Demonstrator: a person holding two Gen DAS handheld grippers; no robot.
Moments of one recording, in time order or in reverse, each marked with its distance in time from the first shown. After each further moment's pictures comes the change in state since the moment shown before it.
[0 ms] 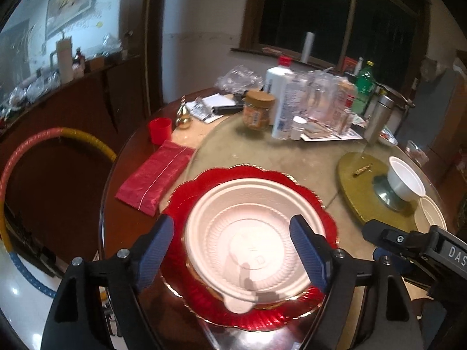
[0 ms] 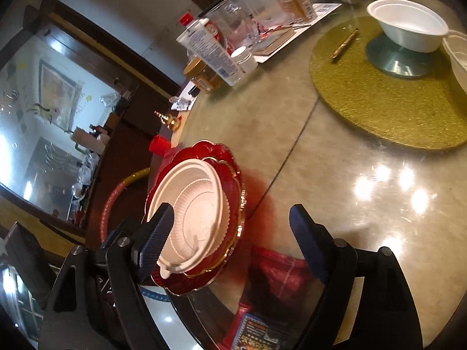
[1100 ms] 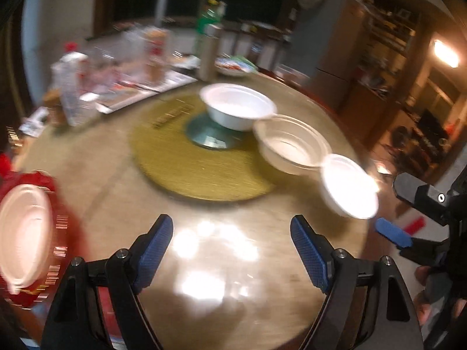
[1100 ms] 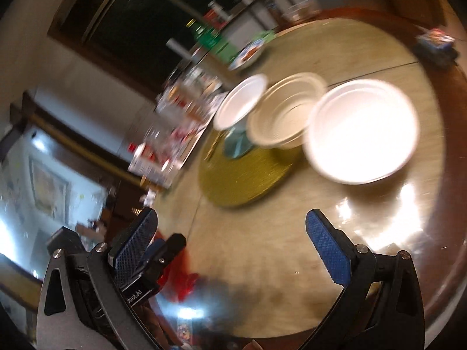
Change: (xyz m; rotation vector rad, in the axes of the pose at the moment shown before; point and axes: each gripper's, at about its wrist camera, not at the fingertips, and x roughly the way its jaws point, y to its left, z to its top) left arm -0.007 -0.246 -0.043 0.348 0.226 -0.497; right arm -0.240 -0.178 -0.032 0.304 -0.379 -0.069
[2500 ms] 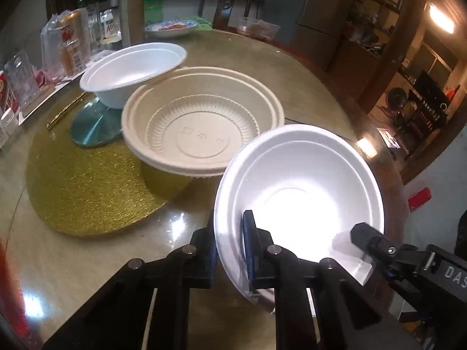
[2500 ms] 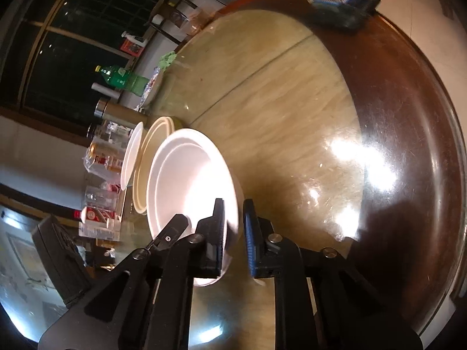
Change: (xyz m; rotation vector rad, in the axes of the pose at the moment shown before) left arm 0.122 -0.105 0.014 0.097 0.158 0.017; right arm 0.011 -0.129 0.048 0.282 -0.031 -0.187
